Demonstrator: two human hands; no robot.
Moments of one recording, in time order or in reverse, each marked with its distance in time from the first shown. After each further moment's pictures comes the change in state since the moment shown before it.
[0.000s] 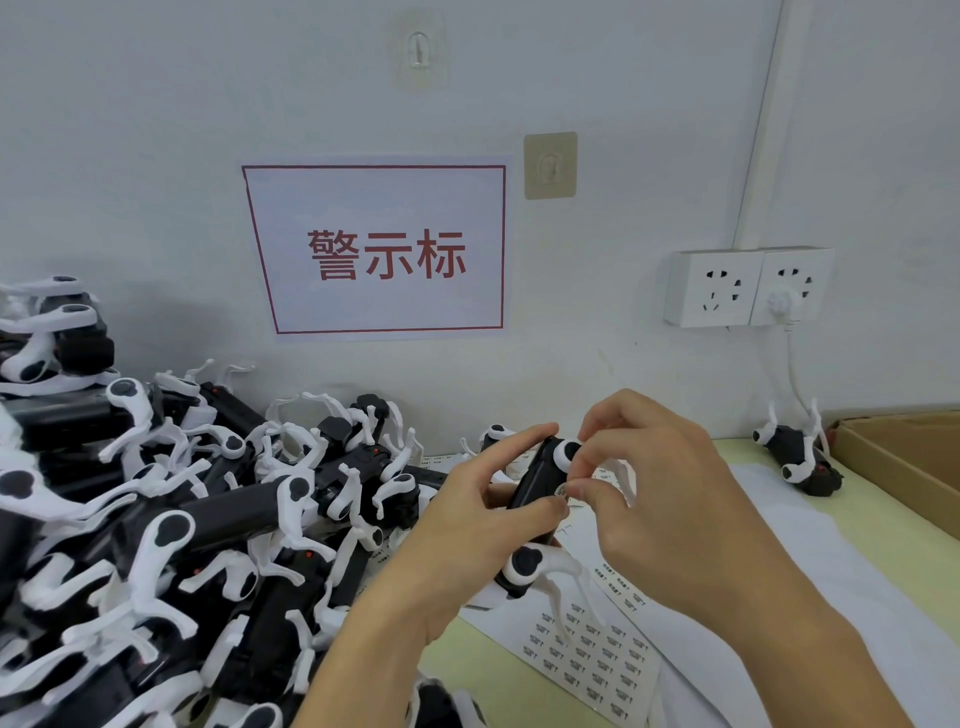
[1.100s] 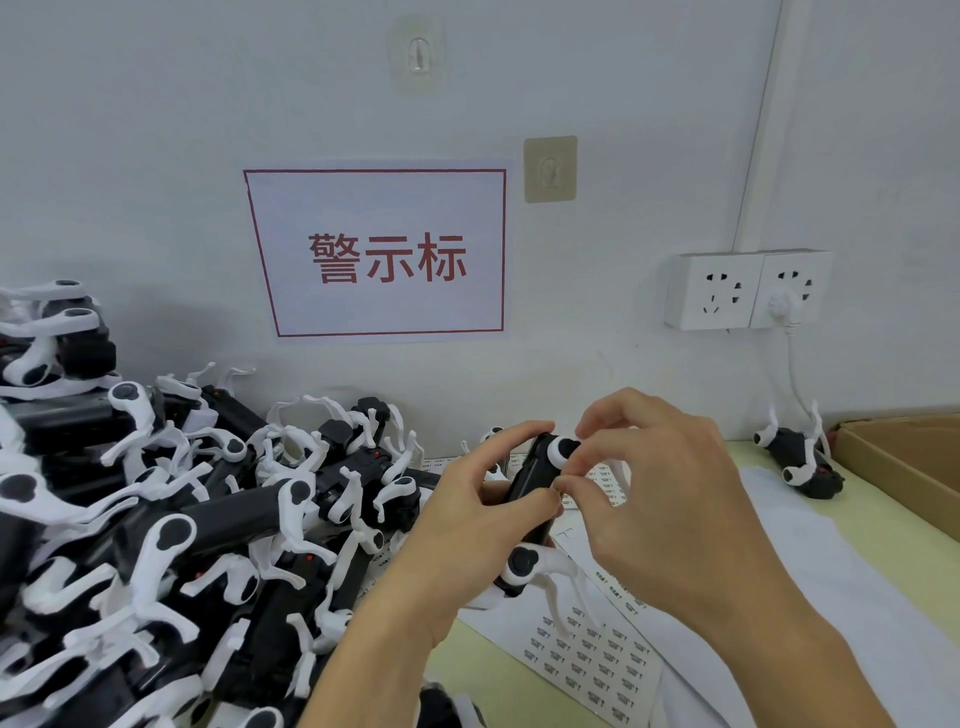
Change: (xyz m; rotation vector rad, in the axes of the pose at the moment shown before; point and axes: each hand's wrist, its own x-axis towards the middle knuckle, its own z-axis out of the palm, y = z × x) left_hand -0.004 0.007 0.002 -0.016 0.077 0.008; right_hand -0.001 -0.005 0.002 -0.146 0.079 -0.022
